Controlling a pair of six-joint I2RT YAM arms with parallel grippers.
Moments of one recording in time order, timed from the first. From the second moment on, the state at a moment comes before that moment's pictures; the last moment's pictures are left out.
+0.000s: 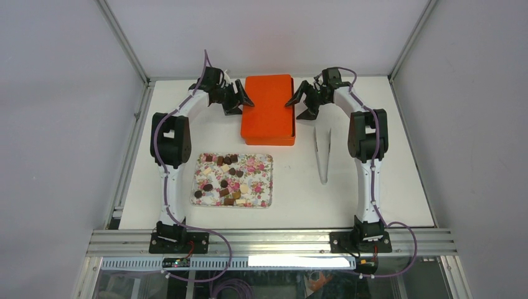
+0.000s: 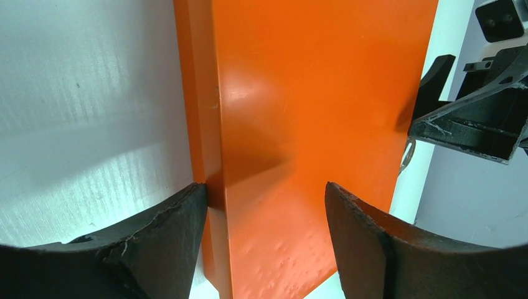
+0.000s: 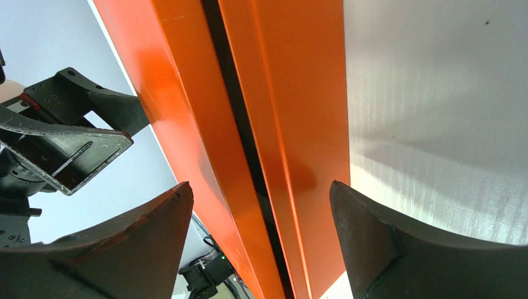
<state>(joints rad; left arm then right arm) -0.21 2.27 1.86 -0.43 0.56 -0.58 0.16 2.36 1.95 -0.60 -0.71 0.68</state>
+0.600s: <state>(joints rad) -0.21 2.27 1.86 -0.43 0.59 -0.59 0.16 2.36 1.95 -0.58 -0.71 0.69</state>
